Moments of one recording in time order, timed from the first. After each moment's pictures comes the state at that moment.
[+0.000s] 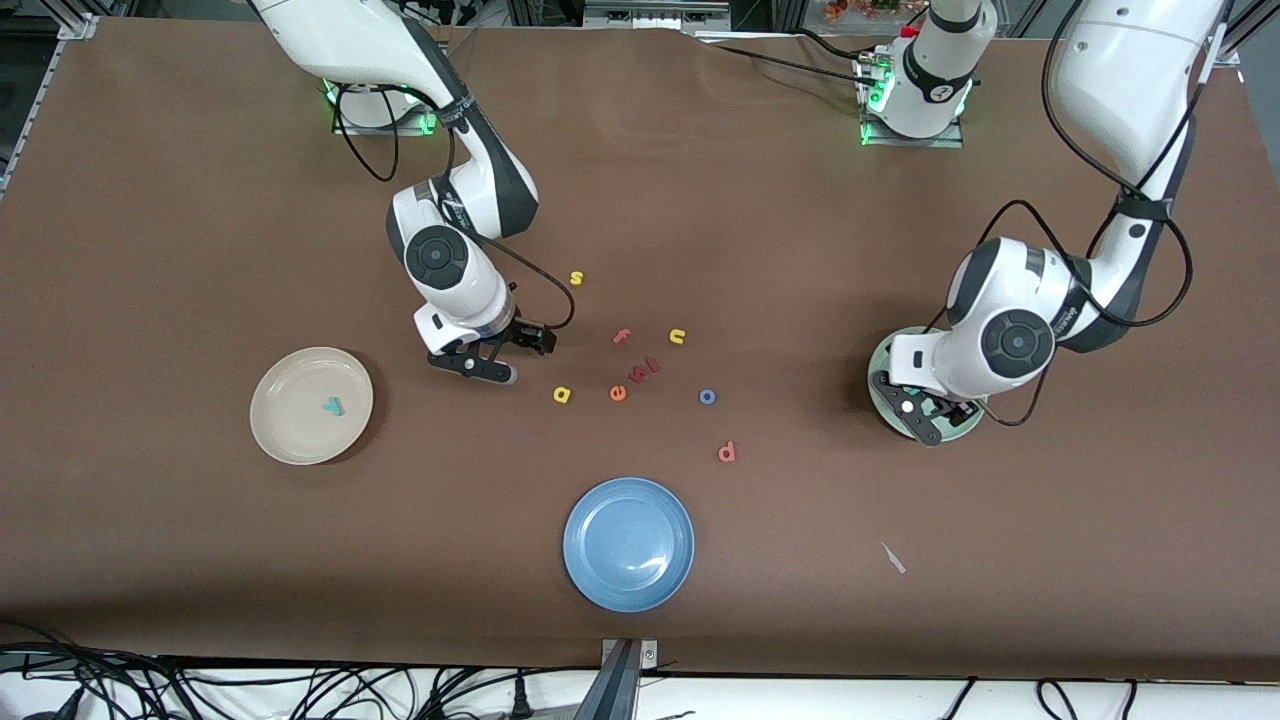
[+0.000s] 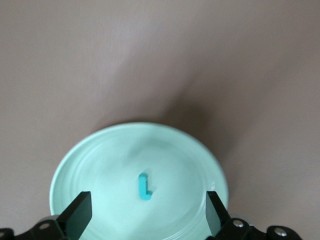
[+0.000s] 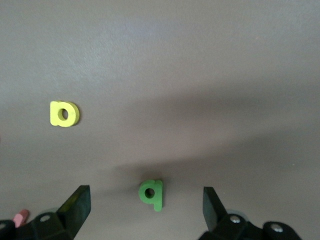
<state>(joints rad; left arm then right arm) 0.06 0.50 -0.29 -1.83 0.23 2.14 0.55 0.60 0.51 -0.07 -1.94 0.14 2.42 0.67</state>
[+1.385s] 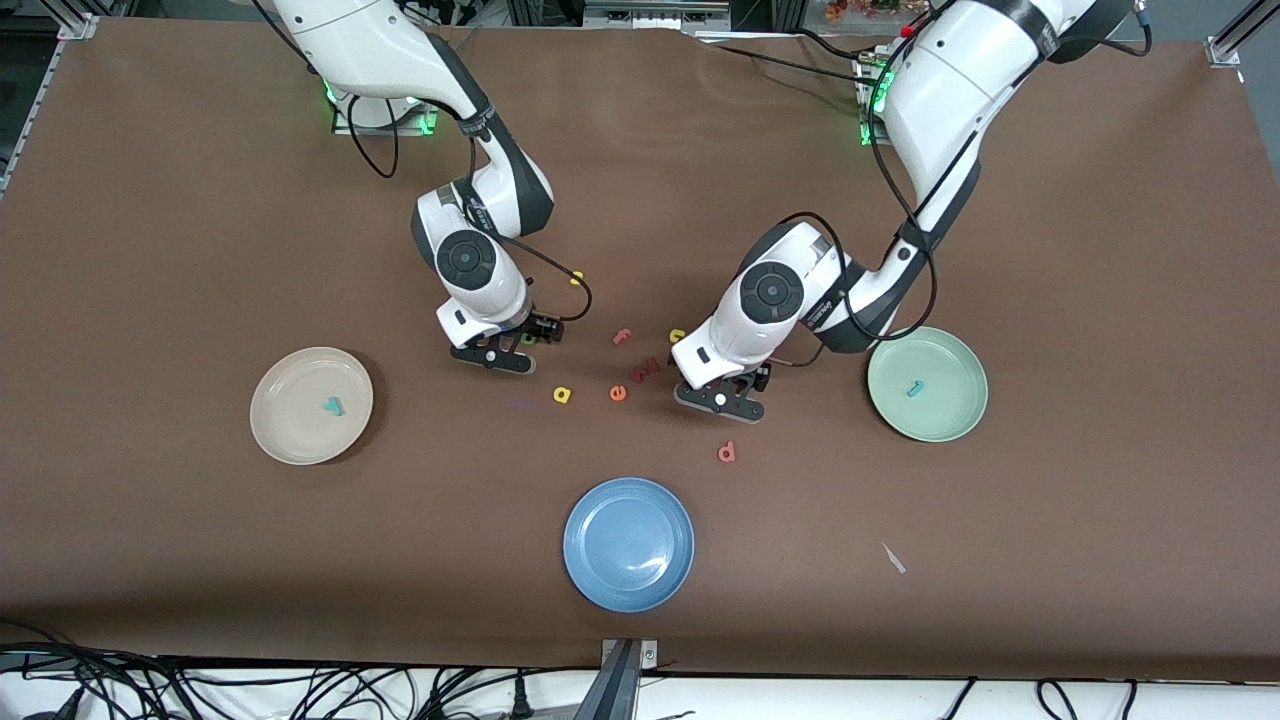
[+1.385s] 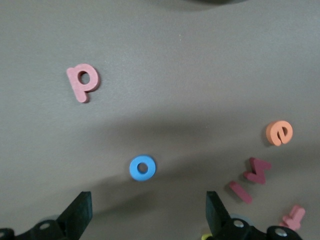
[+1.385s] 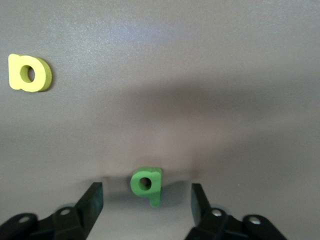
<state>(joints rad) -0.26 0.77 -0.39 -1.60 0.21 2.38 -0.47 0.63 0.56 -0.06 -1.96 0.14 2.44 0.67</state>
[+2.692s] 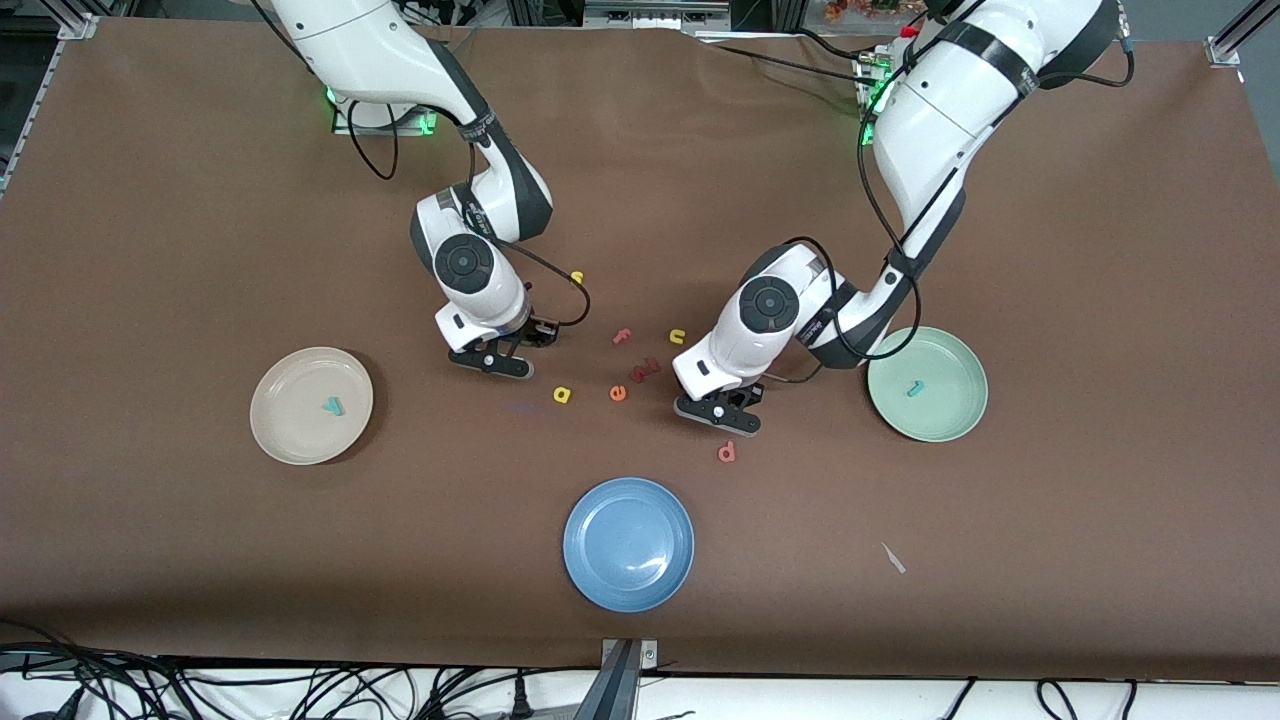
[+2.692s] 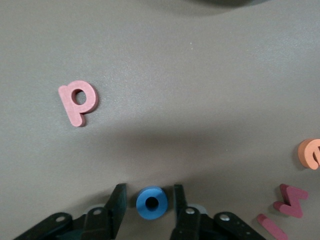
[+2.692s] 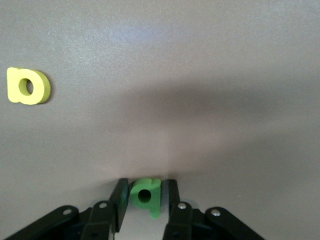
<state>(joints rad) -0.26 0.84 -0.37 -1.59 0.30 2.48 -0.47 0.63 0.57 -0.06 -1.95 0.14 2.46 0.67</state>
